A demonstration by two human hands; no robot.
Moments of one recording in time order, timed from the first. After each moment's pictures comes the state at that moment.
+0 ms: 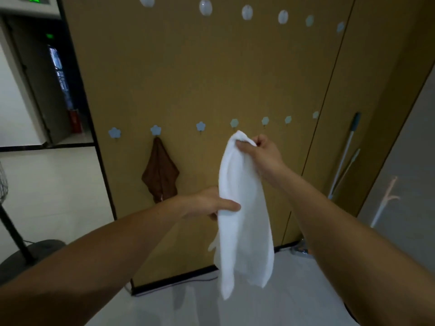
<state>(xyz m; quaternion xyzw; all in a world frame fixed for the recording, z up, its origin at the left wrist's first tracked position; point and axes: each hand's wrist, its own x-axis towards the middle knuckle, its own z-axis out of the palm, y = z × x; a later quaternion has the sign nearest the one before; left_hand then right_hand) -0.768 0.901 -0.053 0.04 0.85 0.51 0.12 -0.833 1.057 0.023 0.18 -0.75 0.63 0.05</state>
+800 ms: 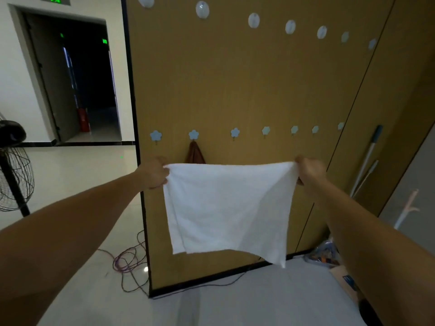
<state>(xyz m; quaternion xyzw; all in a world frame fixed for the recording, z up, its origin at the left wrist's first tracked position) -0.724 0.621 -0.026 -0.18 0.89 0.40 -0.12 -0.831 0.991 0.005 -0.08 -0.77 0.62 0.10</state>
